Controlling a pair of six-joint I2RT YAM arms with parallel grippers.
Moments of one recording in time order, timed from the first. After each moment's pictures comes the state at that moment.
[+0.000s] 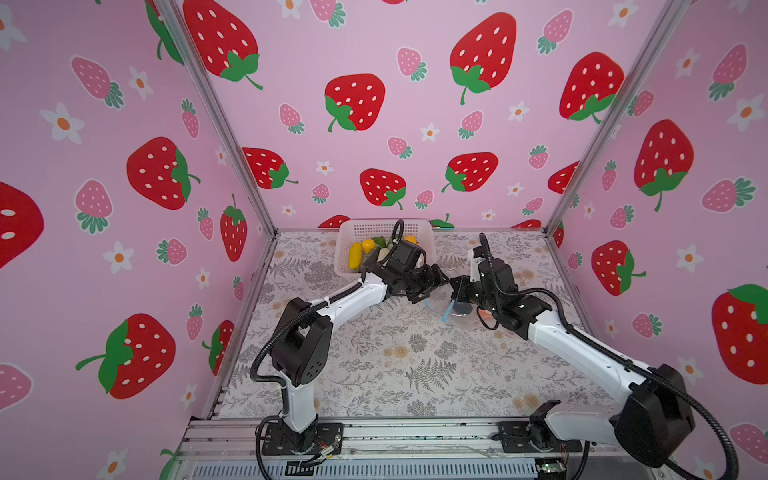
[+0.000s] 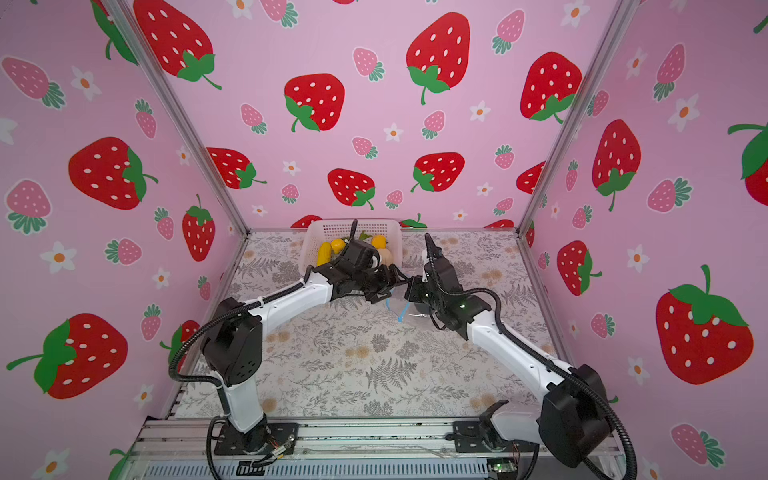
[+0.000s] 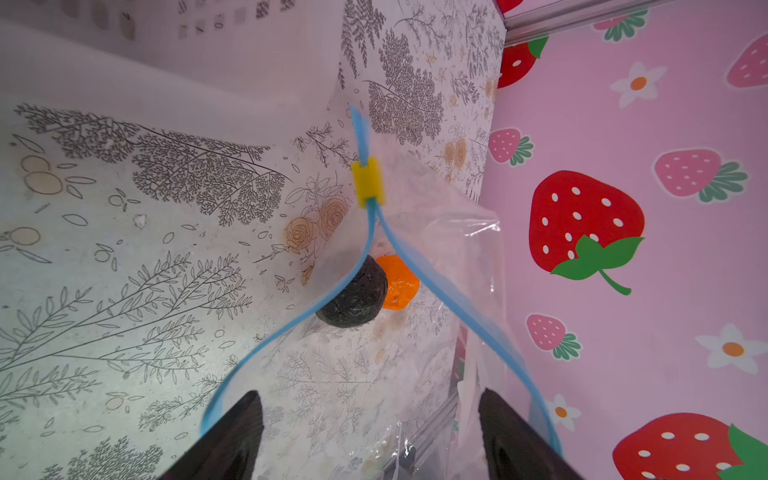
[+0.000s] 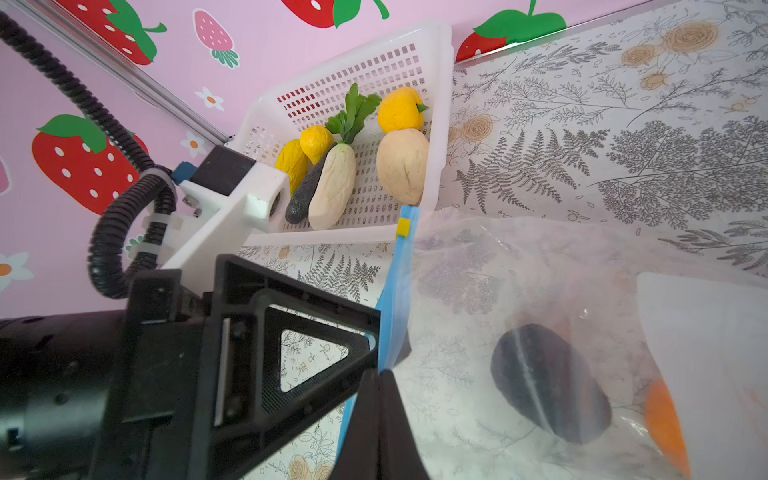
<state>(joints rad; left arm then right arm) -0.65 1.88 1.47 -0.35 0.41 -1.04 0.66 1.29 0.96 -0.21 0.01 0.57</state>
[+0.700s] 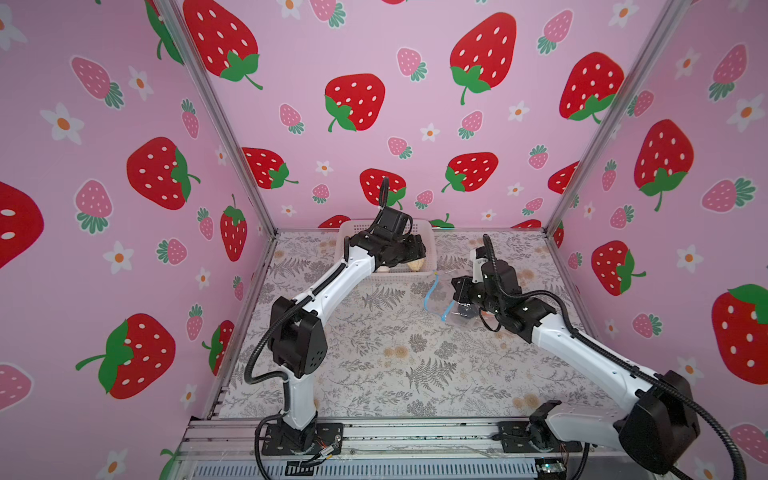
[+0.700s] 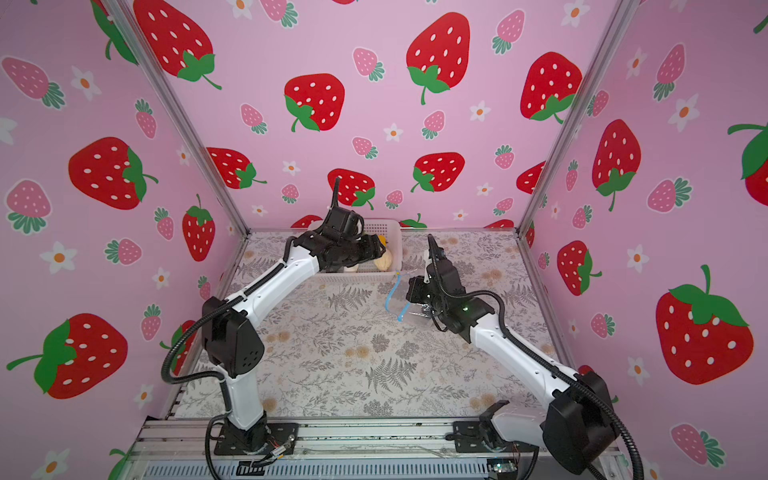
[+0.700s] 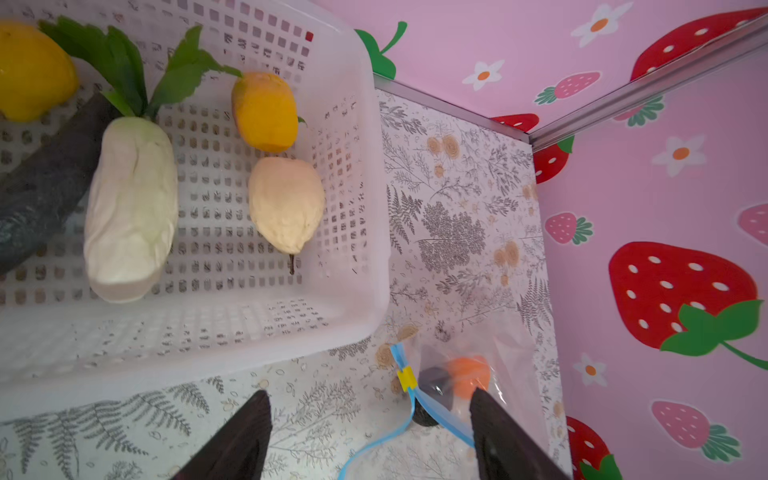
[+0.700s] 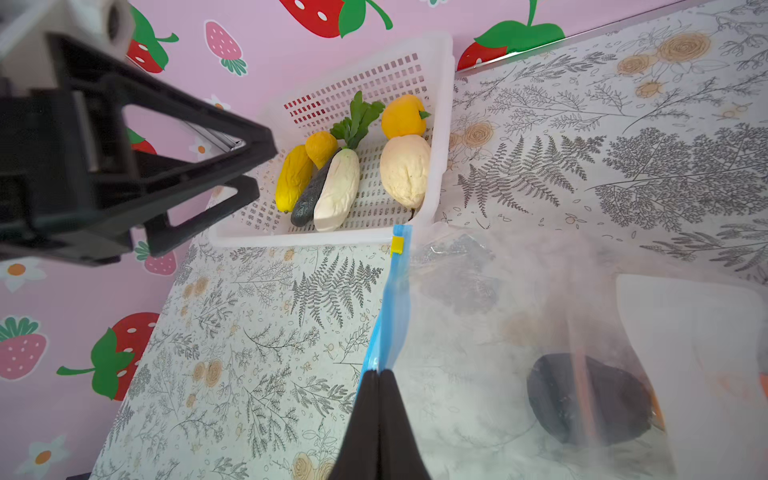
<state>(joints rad) -0.53 1.99 1.91 -0.71 0.12 -0.63 0.66 1.25 0.94 -0.21 0.01 0.57</state>
